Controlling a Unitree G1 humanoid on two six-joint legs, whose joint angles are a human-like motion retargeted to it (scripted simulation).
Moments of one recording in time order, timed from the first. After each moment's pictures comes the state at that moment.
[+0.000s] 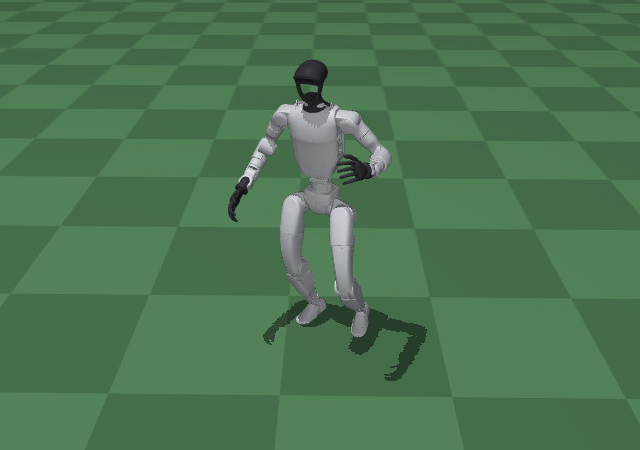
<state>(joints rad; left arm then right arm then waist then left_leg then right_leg) 0.10 0.70 0.16 -0.23 -0.30 -0.35 0.07 0.10 -0.56 0.14 0.51 0.31 -0.24 0.02 0.12 0.02 0.04 -0.39 0.24 0.17 1.02 -0.53 -0.06 -0.20 0.00 -0.12 0.56 -0.53 0.04</state>
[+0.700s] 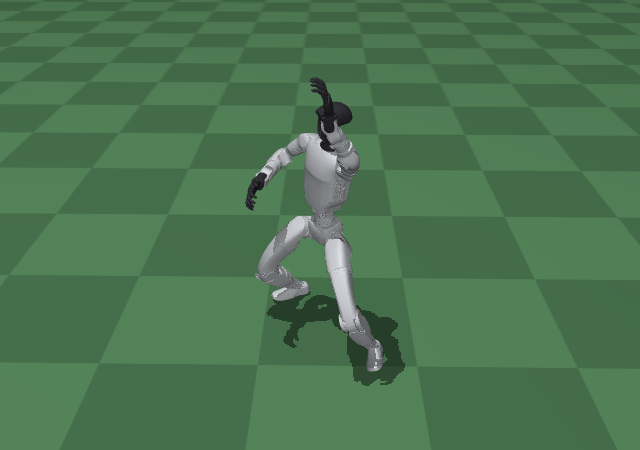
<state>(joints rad) -2.37 1.13 -1.40 0.90 -0.57 -0.27 0.33 -0.24 -0.76 0.62 -0.11 0.59 -0.12 0.05 -0.10 -0.08 -0.21 -0.85 0.89 0.17 1.40 -0.71 -0.08 -0.69 -0.40 0.07 1.28 -0.84 0.26</state>
